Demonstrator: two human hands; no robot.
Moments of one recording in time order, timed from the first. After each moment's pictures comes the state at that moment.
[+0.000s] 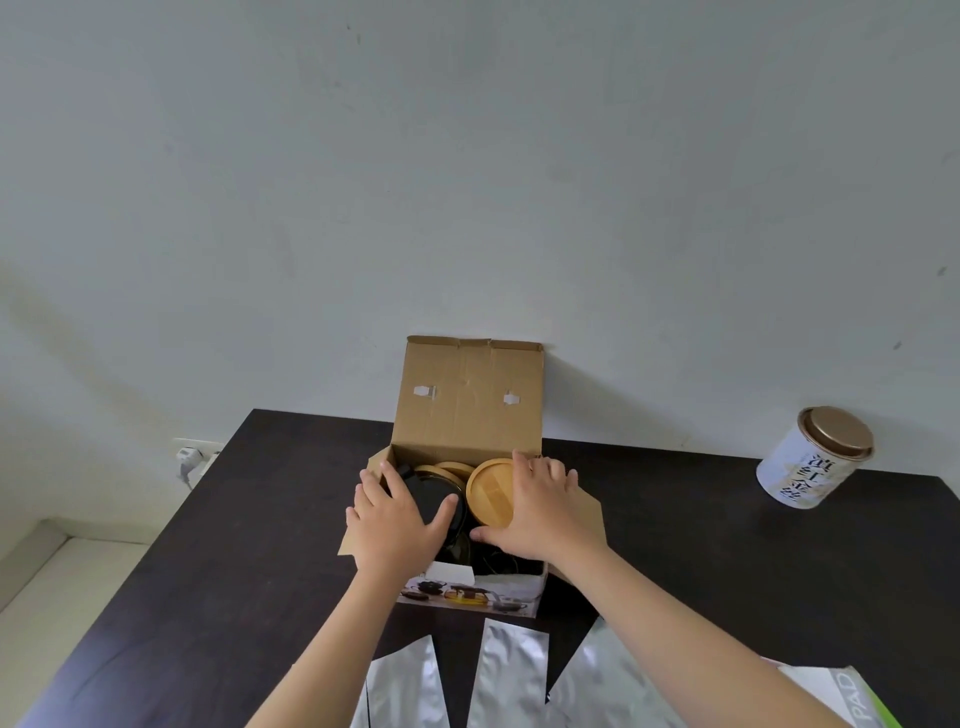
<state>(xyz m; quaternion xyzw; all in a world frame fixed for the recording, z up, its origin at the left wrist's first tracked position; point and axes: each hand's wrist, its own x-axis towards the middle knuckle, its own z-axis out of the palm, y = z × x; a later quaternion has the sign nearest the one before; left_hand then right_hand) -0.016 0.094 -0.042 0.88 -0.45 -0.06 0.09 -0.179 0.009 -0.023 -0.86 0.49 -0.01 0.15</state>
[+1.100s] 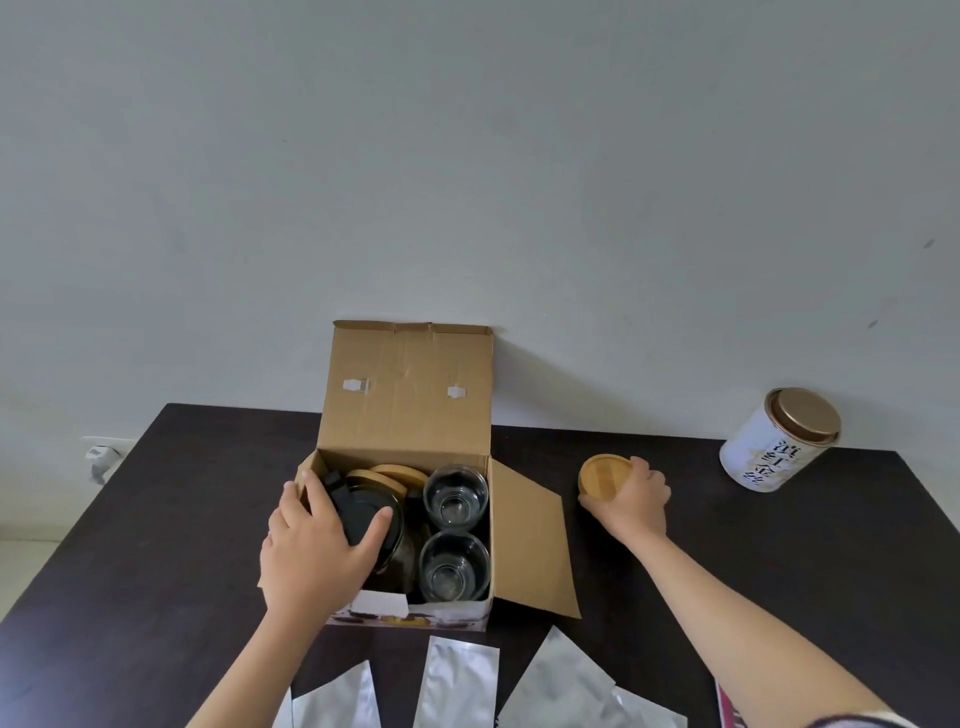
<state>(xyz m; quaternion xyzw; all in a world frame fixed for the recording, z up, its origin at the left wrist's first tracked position) -0.014 0.092 -0.045 0.89 -0.45 -0.05 0.09 -0.316 -0.091 -0.105 -0.58 0.75 -0.16 0.27</state>
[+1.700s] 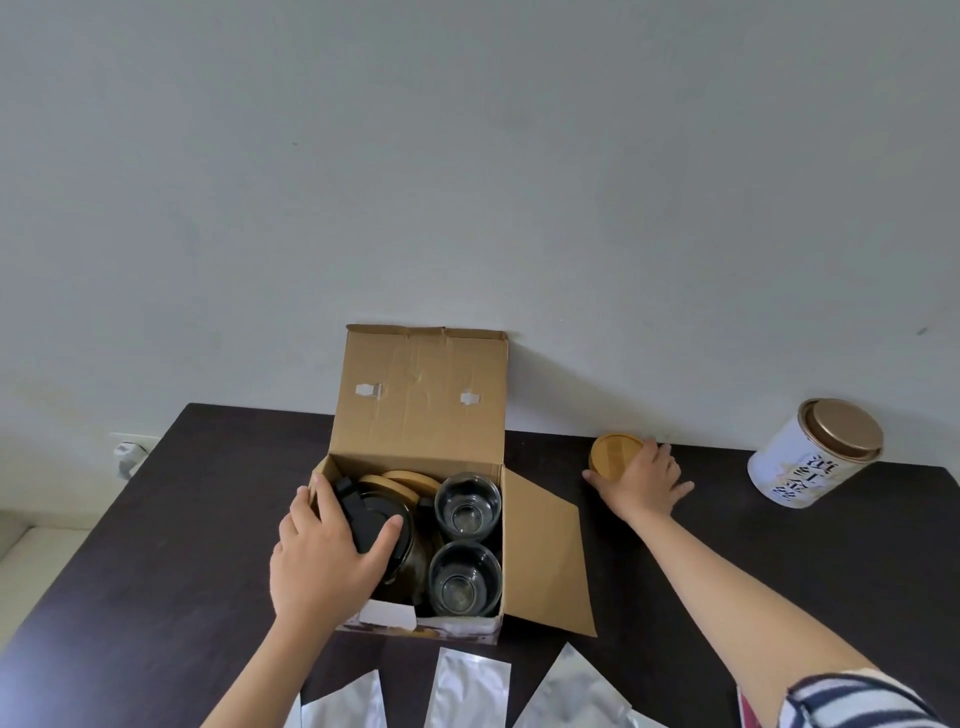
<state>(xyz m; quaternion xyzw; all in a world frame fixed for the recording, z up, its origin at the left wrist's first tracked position) -0.016 0.089 -0.044 0.89 -0.44 -0.05 0.09 -0.297 -0.133 -0.110 -0.62 0.76 -0.09 0.19</state>
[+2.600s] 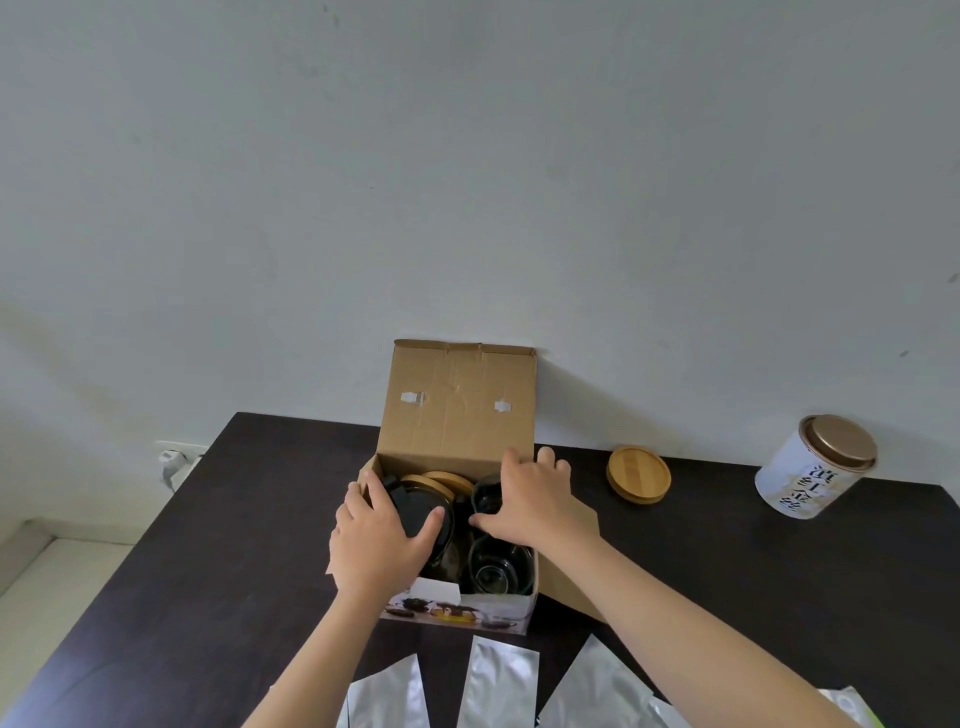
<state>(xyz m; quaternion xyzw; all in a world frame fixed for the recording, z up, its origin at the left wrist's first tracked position) -0.016 0.093 -0.039 0.88 -0.45 -0.06 0.12 -0.168 -0.018 -0.015 -0.87 0.49 -0.01 0.06</state>
